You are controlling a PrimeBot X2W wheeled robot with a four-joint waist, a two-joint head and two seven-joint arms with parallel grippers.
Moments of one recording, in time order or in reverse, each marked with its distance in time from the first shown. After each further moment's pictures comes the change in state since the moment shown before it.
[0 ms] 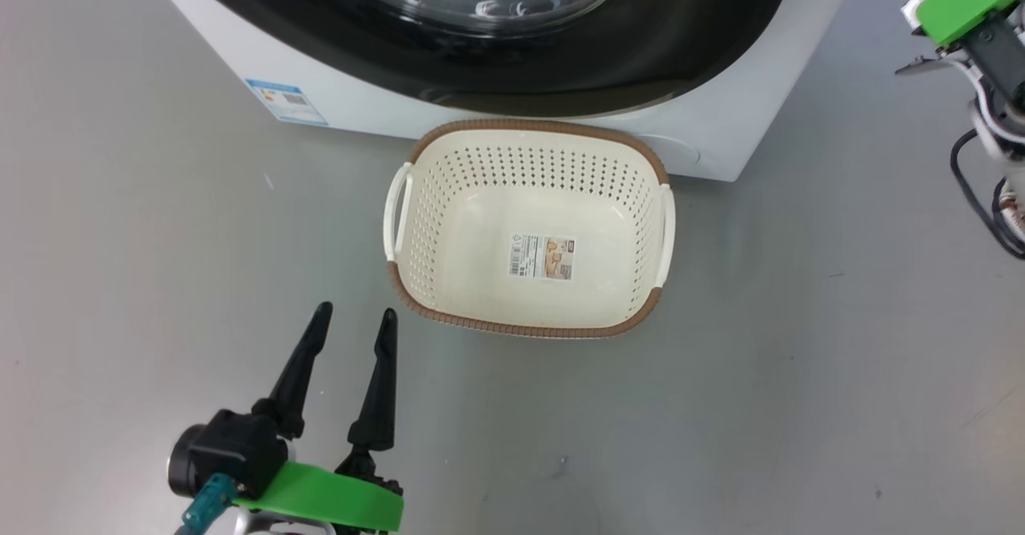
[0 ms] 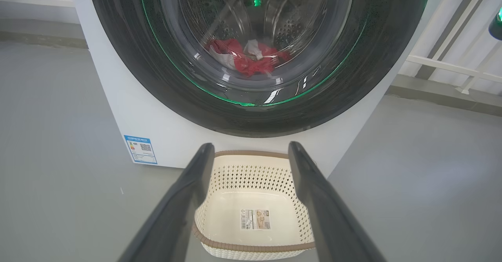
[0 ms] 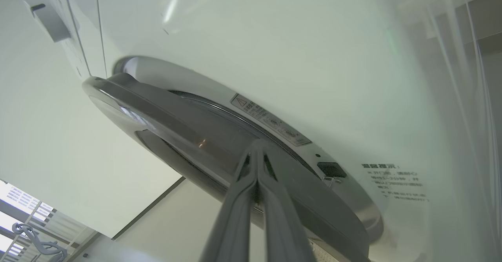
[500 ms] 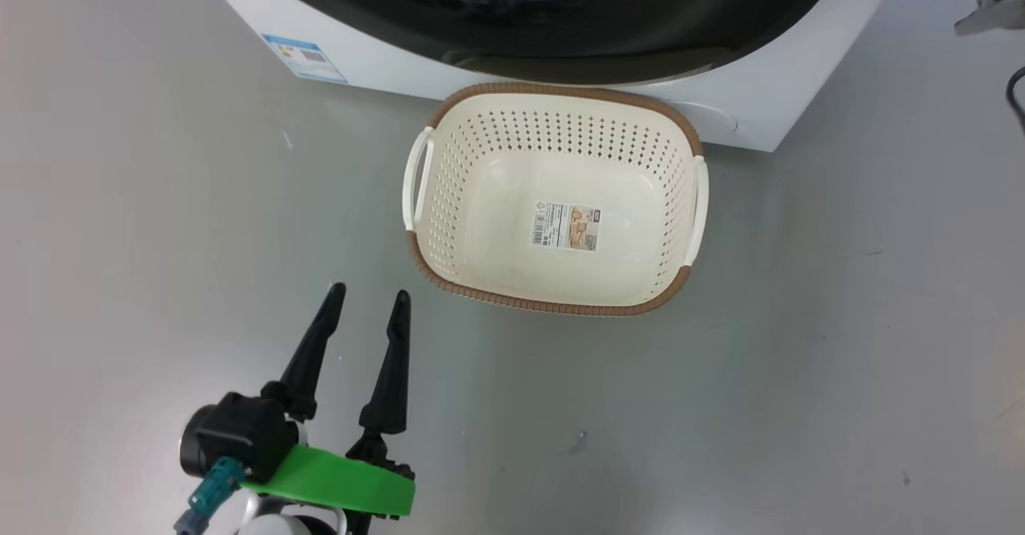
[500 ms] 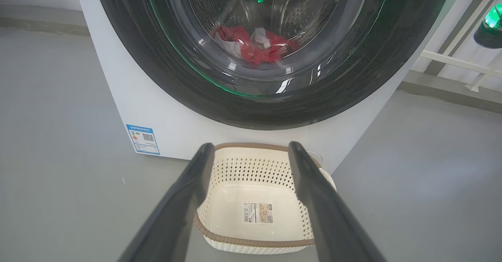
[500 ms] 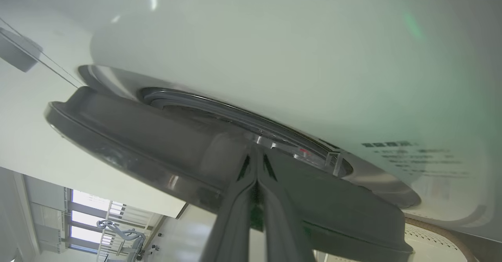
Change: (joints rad) left arm -0.039 0.000 -0.035 -0.004 -0.033 0.009 0.000; right arm -0.089 -0.005 -0.072 0.094 0.251 0.000 0.304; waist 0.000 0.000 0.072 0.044
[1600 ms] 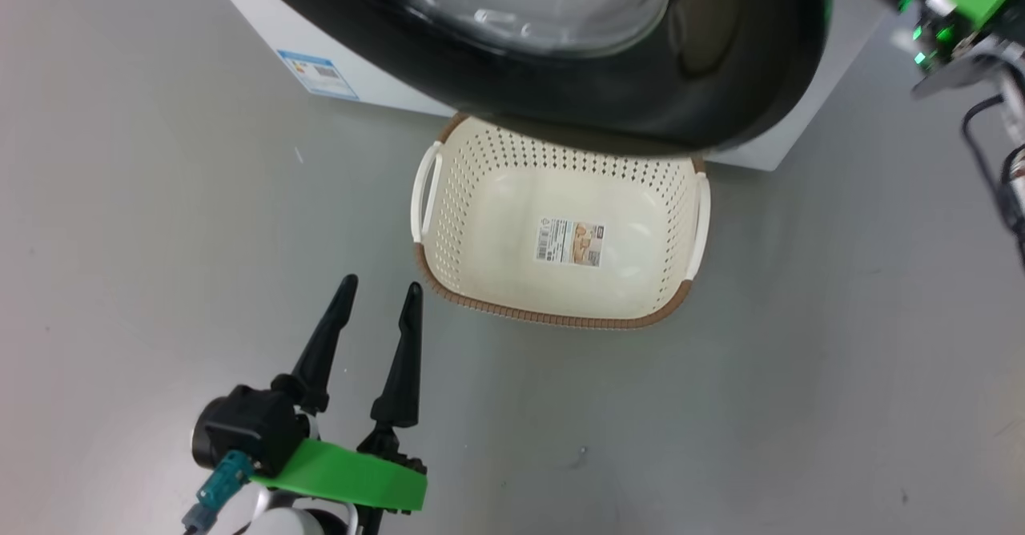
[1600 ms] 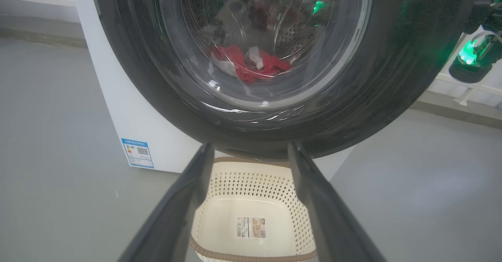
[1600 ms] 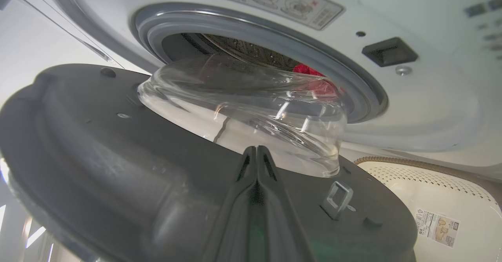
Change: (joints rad) left arm -0.021 -0.001 -0.034 -0.010 -0.024 0.018 0.000; right arm 0.065 0.065 -0.072 0.006 -0.017 -0.007 0.230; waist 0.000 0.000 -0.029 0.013
